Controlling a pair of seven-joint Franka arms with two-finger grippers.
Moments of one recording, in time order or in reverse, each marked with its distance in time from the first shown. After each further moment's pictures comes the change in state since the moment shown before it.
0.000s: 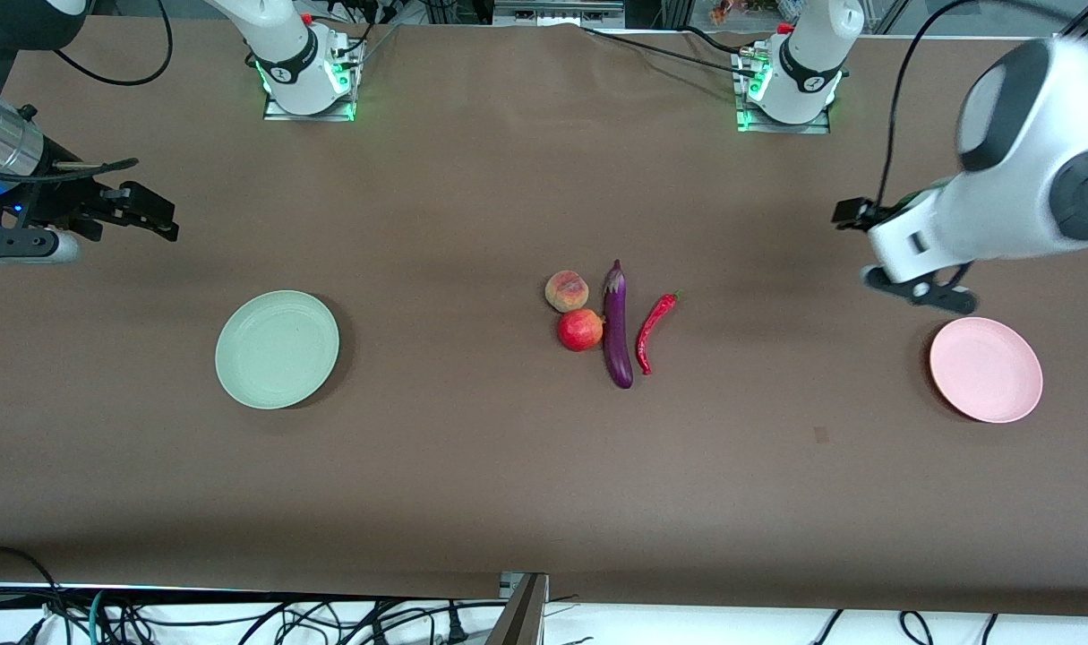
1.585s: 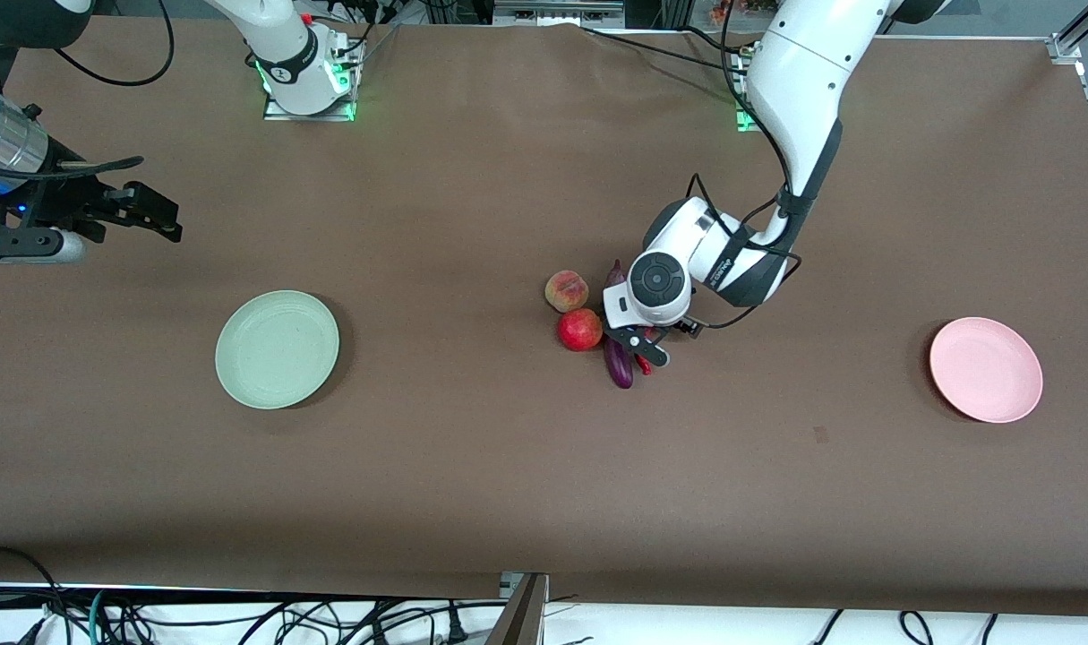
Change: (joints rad) left arm -0.373 0.412 -0.013 -0.120 0.099 0.699 -0.161; right arm 0.002 0.001 0.007 0.002 0.000 0.008 0.000
